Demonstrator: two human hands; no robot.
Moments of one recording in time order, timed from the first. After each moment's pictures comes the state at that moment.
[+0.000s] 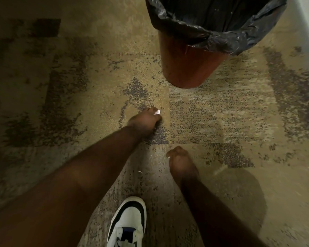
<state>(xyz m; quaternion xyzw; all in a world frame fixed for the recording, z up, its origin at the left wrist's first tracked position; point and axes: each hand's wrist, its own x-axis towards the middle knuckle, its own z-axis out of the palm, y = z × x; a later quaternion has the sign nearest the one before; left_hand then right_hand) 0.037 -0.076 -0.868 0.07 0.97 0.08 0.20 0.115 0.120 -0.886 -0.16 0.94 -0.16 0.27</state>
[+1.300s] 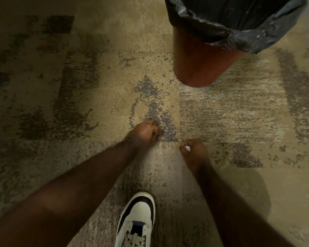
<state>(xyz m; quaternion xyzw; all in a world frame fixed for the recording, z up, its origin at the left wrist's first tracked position) 0.104 -0.096 -0.863 0.00 0.94 0.28 0.20 0.095 0.118 -0.870 0.02 0.91 -0.34 0.24</state>
